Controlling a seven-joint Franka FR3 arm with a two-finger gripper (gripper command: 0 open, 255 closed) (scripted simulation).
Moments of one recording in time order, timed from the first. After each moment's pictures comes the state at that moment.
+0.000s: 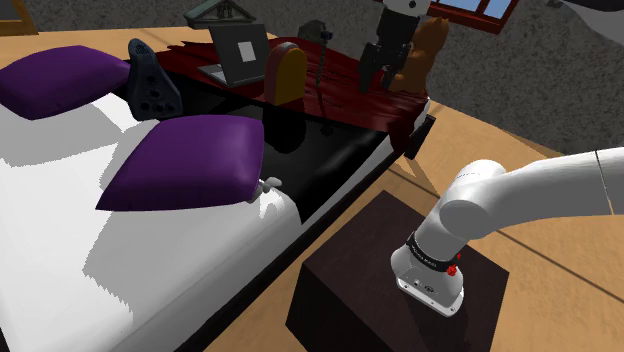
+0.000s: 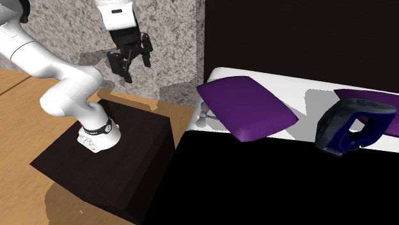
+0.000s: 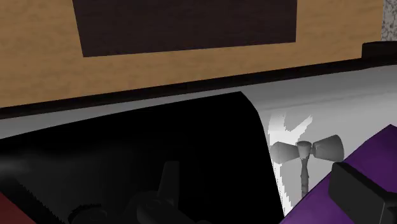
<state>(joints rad) 0.02 -0.76 0.04 -2.26 0.03 1.54 0.14</state>
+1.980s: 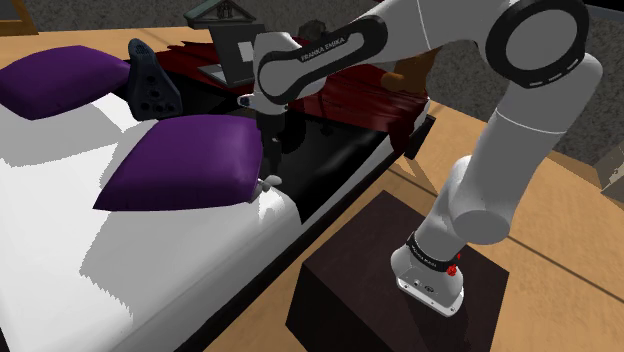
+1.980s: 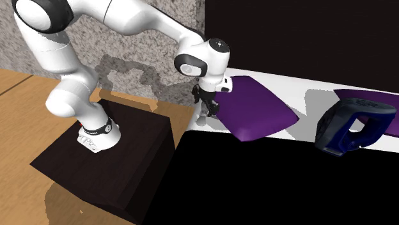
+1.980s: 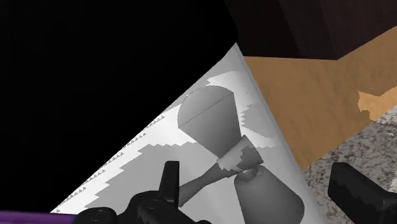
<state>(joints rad) 0.32 0.09 0.01 -2.14 0.17 2.09 -0.83</state>
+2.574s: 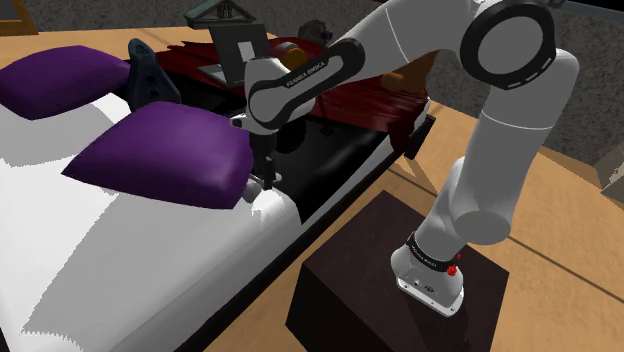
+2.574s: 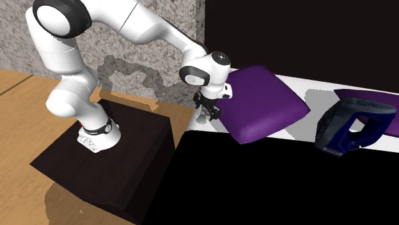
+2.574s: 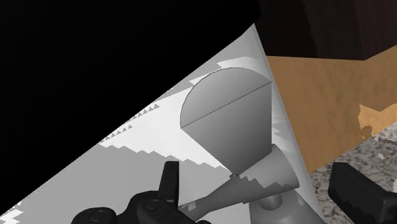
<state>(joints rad) 0.34 0.19 0.03 -2.15 0.18 2.19 -0.90</state>
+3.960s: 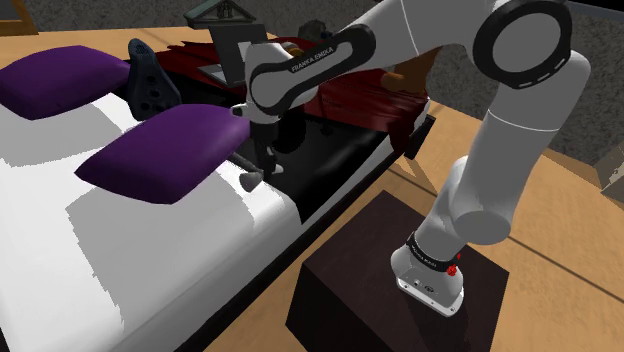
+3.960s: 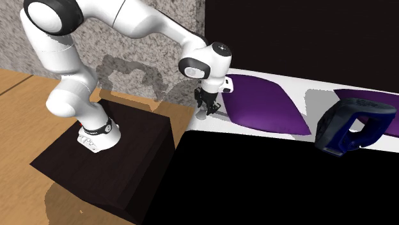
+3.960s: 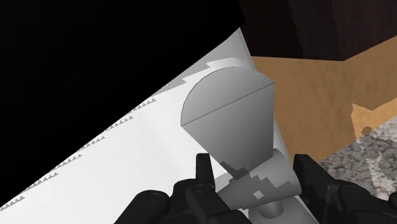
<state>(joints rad) 0.34 0.14 0.03 -2.12 0.17 2.11 -0.89</state>
